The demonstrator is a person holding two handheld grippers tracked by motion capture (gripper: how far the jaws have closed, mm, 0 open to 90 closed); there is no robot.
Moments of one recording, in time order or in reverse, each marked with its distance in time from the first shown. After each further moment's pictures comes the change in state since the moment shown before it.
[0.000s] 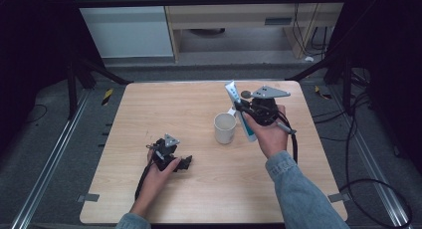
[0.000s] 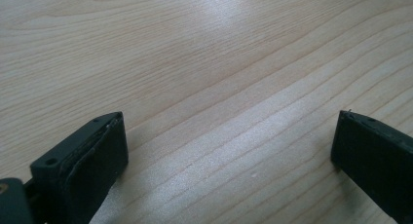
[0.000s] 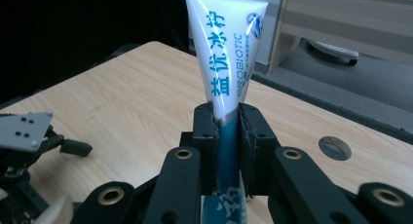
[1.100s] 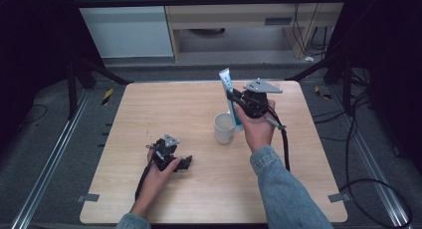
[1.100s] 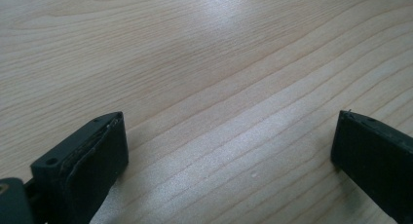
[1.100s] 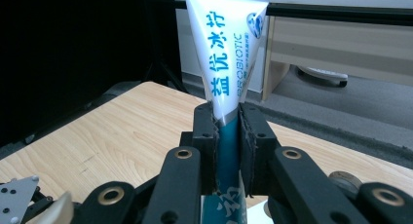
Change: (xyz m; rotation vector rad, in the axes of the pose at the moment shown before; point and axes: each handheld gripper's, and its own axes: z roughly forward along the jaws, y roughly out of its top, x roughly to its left) left arm 0.000 0.000 0.000 -0.001 0.002 -0.002; right arm 0.008 0.013 0.026 -0.139 -0.038 0.071
